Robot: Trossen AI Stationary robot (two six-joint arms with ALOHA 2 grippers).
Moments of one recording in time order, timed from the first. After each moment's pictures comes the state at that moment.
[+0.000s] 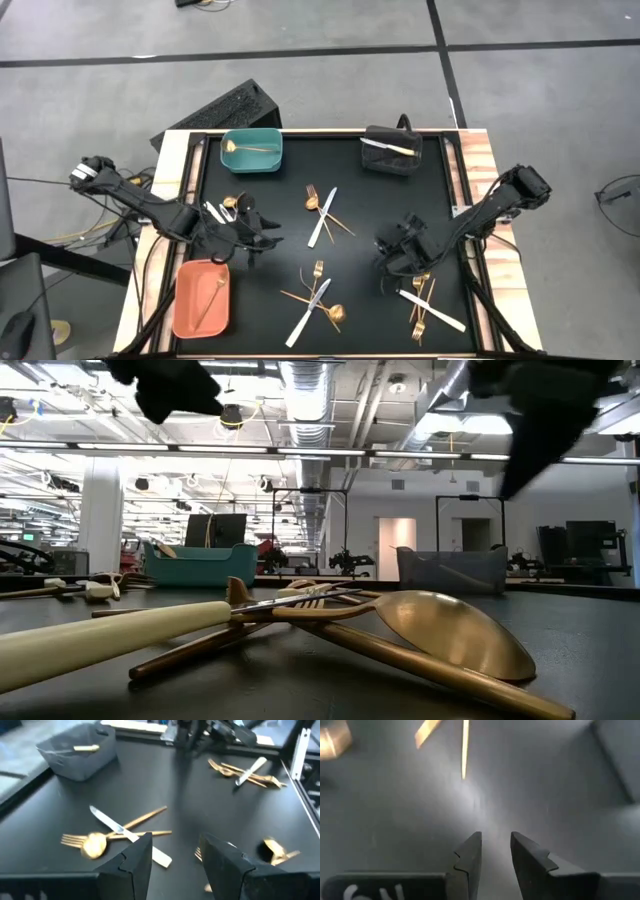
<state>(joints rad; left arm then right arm) -0.42 1.08 0.72 -0.19 -0.57 -0.37 0.49 1.54 1.12 -1.07 0.53 1.07</state>
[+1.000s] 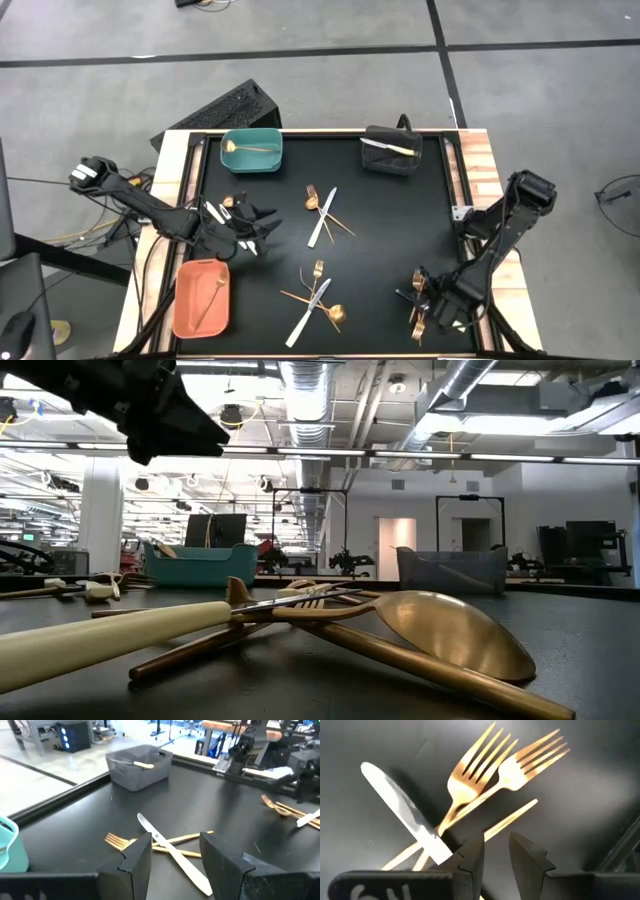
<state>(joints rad) -0.40 1.08 0.48 0.16 -0.85 -0.44 0.95 1.54 0.92 -0.98 0.08 2.01</state>
